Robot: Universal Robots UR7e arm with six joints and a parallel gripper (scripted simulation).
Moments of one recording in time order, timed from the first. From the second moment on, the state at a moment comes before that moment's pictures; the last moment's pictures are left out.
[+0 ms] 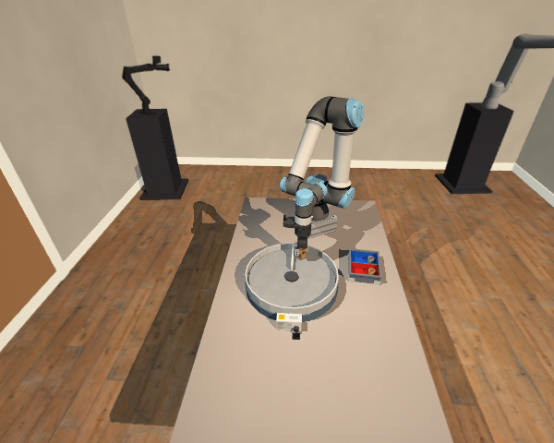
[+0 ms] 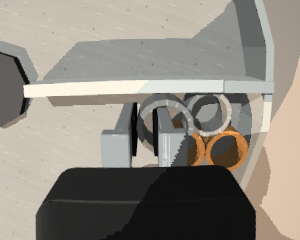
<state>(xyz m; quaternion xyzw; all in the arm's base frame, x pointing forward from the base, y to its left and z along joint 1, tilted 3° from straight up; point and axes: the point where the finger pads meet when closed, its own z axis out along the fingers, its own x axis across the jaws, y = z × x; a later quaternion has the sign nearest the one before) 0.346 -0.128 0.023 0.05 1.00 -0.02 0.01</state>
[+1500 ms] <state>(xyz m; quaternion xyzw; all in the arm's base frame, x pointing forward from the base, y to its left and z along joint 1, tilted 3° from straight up) 0.338 -0.048 0.073 0.04 1.00 -0.02 0.01</state>
